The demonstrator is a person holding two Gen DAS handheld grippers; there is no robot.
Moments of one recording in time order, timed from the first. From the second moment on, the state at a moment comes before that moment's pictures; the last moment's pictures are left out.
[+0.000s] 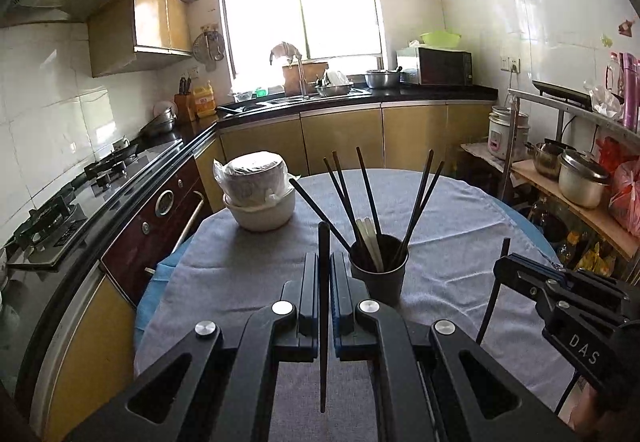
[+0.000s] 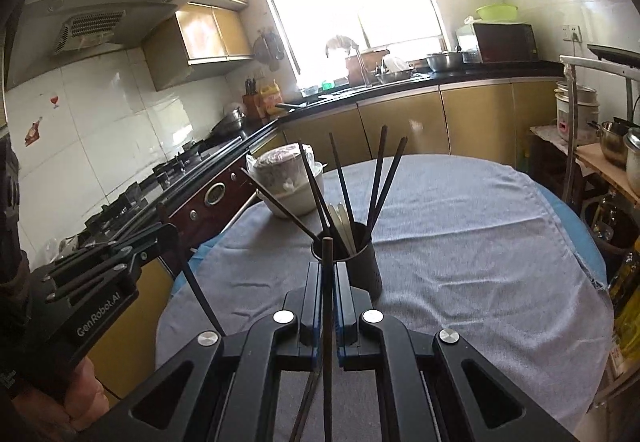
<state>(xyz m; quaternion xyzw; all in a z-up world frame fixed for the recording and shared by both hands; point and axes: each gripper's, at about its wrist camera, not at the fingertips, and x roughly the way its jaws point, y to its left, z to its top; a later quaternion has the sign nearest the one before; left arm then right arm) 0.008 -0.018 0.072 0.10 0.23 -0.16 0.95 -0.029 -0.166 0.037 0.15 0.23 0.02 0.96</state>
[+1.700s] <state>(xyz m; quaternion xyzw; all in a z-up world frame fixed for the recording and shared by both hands) 0.086 -0.008 0.164 0.02 0.20 -0.22 0.95 0.034 -0.158 0.164 0.08 0.12 0.01 0.99</state>
